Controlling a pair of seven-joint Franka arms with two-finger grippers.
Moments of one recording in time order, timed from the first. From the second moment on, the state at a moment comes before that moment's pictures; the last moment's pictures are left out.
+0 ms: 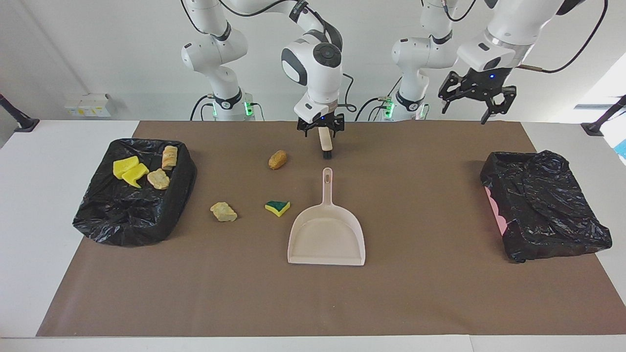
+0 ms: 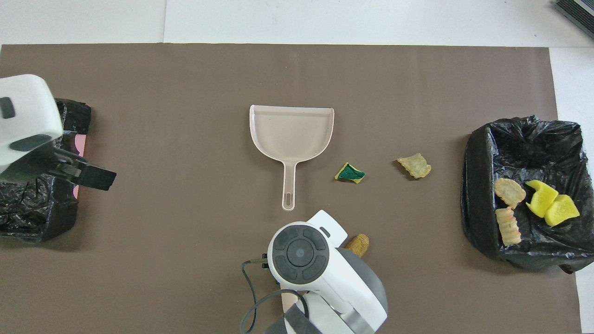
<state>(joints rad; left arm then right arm) -0.19 -0.05 -0.07 -1.56 -0.02 1.53 0.17 0.55 0.03 0.24 -2.07 0.14 1.97 0.76</state>
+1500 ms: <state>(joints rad) -0.68 0.41 -0.08 -1.72 0.12 2.22 -0.63 0.83 -0.05 0.24 -2.41 0.29 2.13 0.76</state>
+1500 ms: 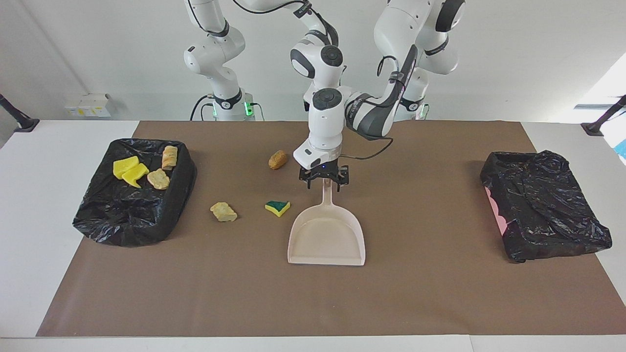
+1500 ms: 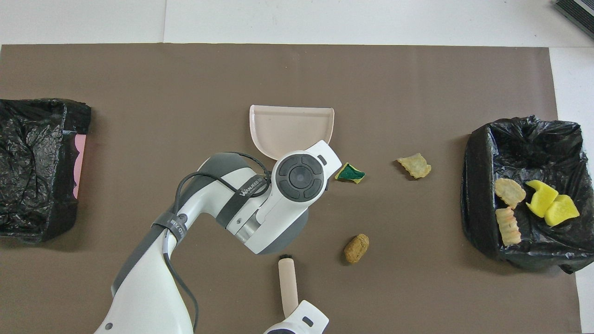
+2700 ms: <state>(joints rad) -0.67 0.39 -0.05 -1.74 0.14 2.22 -0.63 0.64 -0.19 0.23 -2.35 0.29 1.91 0.70</state>
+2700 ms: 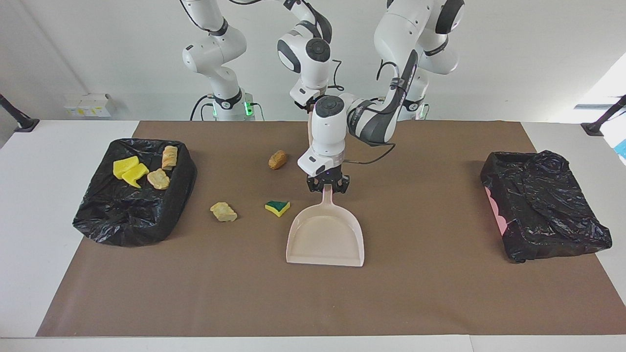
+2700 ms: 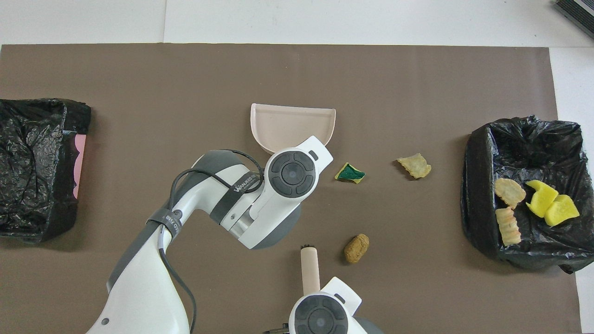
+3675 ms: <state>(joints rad) -0.66 0.36 -0.06 -1.81 0.14 2.24 -0.49 0.02 -0.24 0.21 -2.21 0.25 1.83 0.05</state>
